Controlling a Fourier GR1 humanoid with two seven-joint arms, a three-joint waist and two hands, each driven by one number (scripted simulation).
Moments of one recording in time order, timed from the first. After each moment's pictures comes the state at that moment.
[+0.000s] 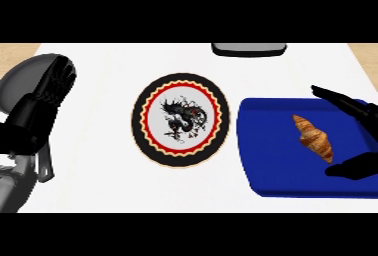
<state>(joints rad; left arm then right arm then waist) -0.25 0.54 -0.14 -1.59 0.30 0.16 0.04 -0.23 -0.88 0.28 -1.52 0.03 0.10 -0.27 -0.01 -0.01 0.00</state>
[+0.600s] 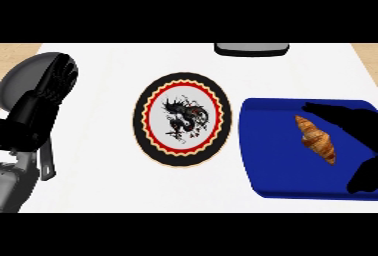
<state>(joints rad) -0.26 0.52 -0.12 -1.58 0.28 0.13 0.04 -0.31 -0.99 0.41 -1.61 0.20 0.38 0.13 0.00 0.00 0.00</state>
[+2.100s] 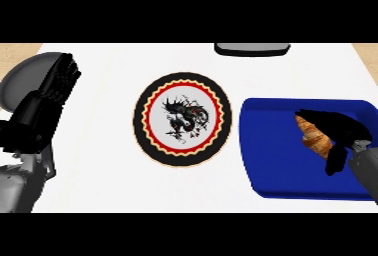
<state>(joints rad) -0.25 0.37 -0.01 -1.64 0.14 0.04 0.13 -0.41 -0.63 0.33 -1.04 0.79 0.39 -0.02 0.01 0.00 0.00</state>
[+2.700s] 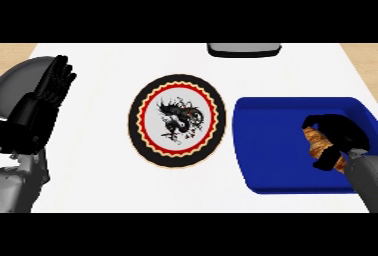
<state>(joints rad) -0.24 0.36 0.02 -1.63 0.12 0.02 0.12 -0.36 -0.55 0.21 -0.99 0.86 0.14 0.03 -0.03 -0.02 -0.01</state>
